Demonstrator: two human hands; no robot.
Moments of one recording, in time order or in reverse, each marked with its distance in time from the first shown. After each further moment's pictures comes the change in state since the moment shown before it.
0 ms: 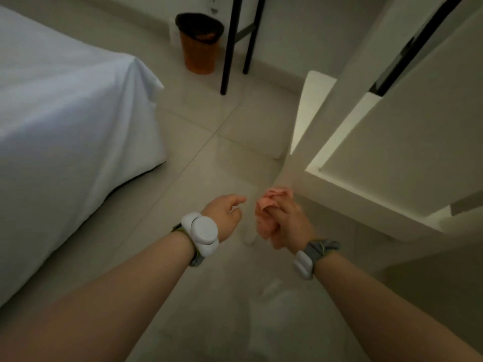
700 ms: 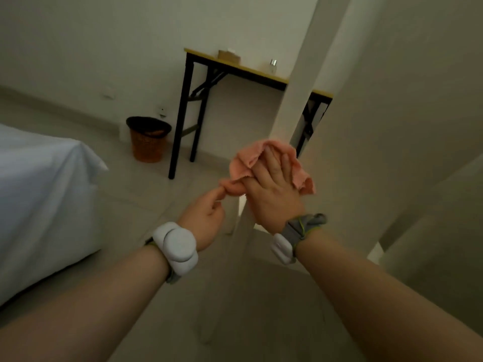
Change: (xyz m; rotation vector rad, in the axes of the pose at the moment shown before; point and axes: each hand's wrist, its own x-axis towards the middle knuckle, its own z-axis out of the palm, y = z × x) left_hand 0.051 0.070 -0.030 -0.156 0.284 0.509; right_hand 0.059 -0.005 -0.138 -0.740 0.738 -0.116
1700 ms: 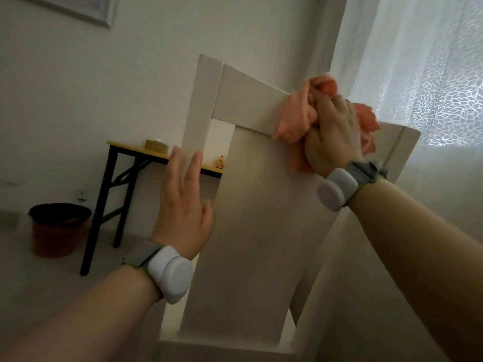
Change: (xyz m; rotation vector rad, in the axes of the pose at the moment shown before) left_hand 0.064 0.216 0.008 0.226 0.529 0.642; right_hand 0.091 0.234 -0.249 -0.059 0.350 0.440
